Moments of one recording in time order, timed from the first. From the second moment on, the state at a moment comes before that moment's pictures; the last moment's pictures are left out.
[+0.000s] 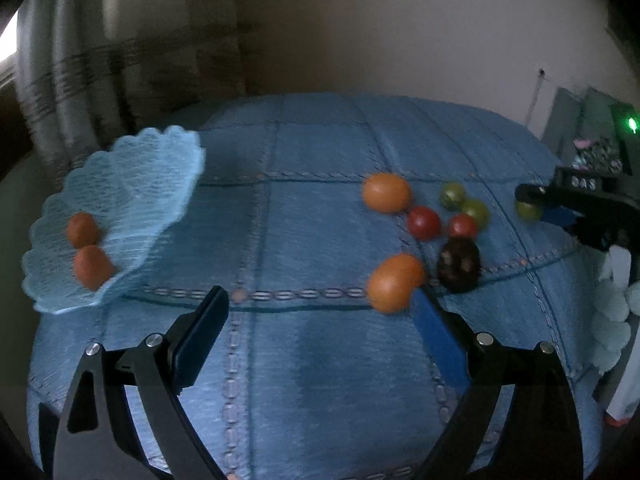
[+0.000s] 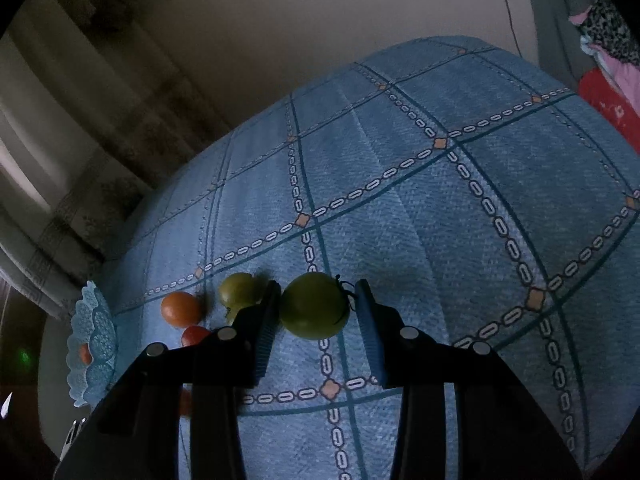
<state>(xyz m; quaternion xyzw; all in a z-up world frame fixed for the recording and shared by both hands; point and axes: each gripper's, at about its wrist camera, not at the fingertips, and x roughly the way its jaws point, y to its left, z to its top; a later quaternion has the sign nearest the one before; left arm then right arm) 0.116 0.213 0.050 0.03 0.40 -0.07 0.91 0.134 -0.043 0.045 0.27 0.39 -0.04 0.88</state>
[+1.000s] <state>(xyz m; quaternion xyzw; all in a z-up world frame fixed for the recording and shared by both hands) 0.131 0.183 0.028 -0.01 0.42 -0.15 0.90 0.131 -0.030 0.040 0.24 0.39 -0.02 0.89</state>
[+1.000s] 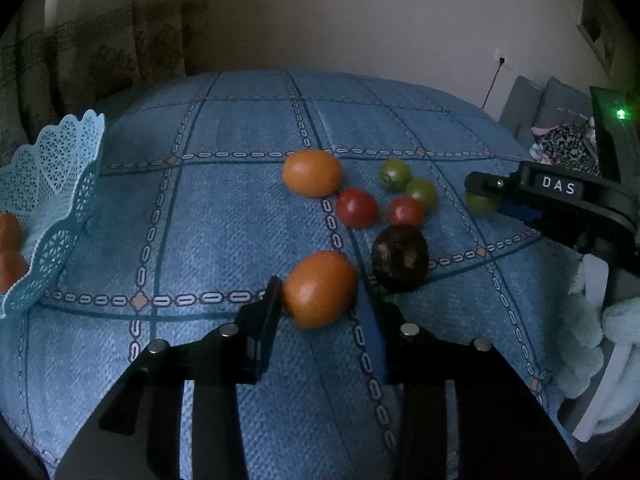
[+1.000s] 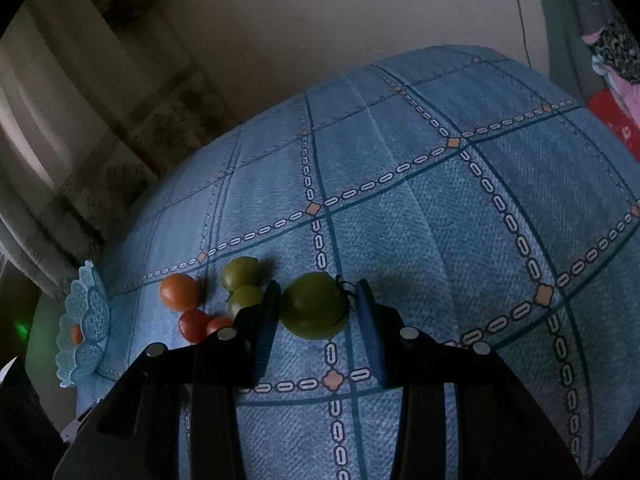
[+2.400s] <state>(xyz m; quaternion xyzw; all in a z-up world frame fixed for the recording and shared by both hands) 0.125 0.327 0.081 -0.06 0.32 0.09 0.94 0.125 -0.006 0.047 0.20 0.37 -0.01 0.91</state>
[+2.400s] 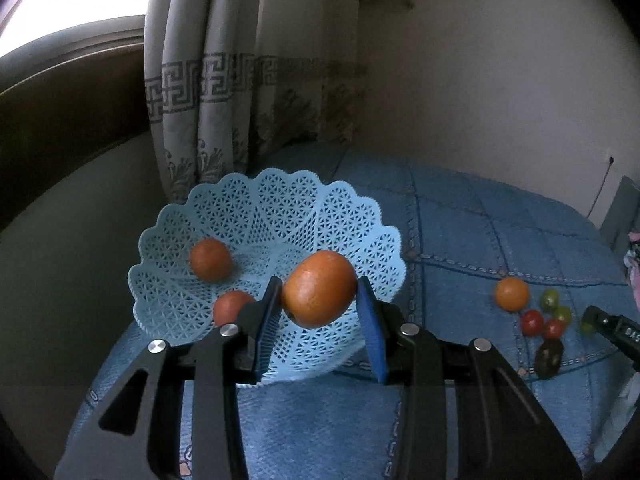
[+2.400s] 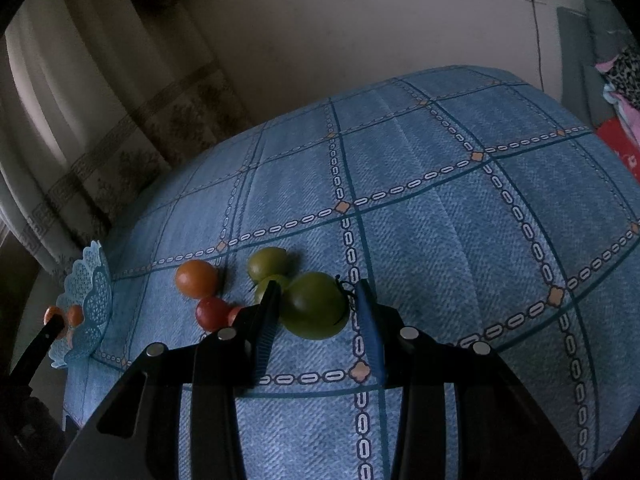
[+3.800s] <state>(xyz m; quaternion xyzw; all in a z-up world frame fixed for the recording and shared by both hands) 0.123 0.383 0.078 -0.14 0.31 0.22 0.91 0.181 0.220 0.113 0.12 0.39 0.22 0.89</state>
